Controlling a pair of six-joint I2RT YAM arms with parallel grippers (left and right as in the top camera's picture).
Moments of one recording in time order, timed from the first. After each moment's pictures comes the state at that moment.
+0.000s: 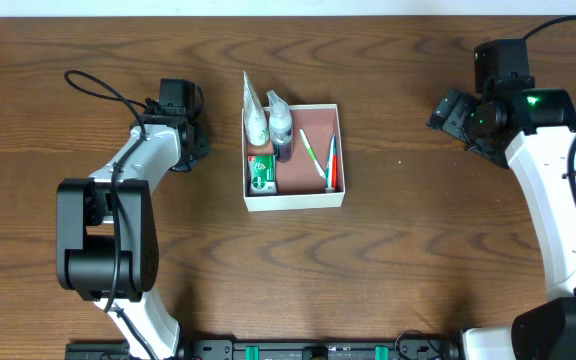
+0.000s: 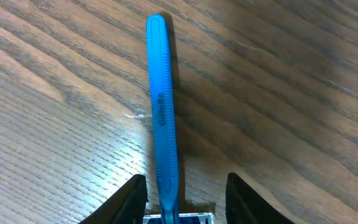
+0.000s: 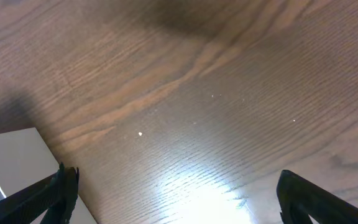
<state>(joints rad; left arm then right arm) -0.05 1.93 1.19 -0.50 -0.19 -0.46 0.07 1.59 1.48 -1.07 0.15 0.62</state>
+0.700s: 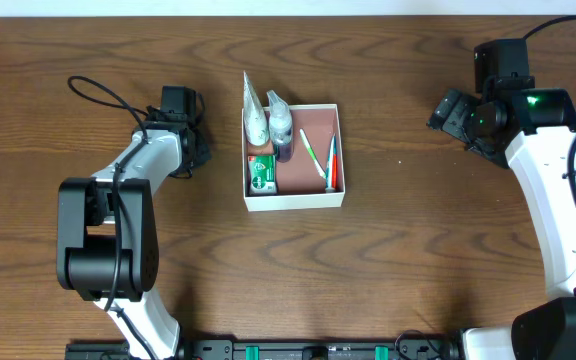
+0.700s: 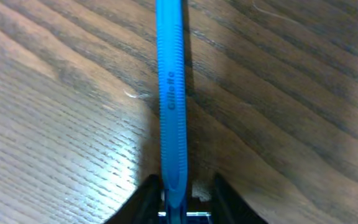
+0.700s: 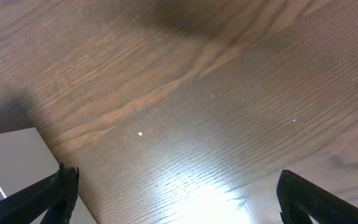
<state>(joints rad) -0.05 1.93 1.15 -0.48 -0.19 -0.47 0.07 1.59 1.48 -1.07 0.15 0.62</state>
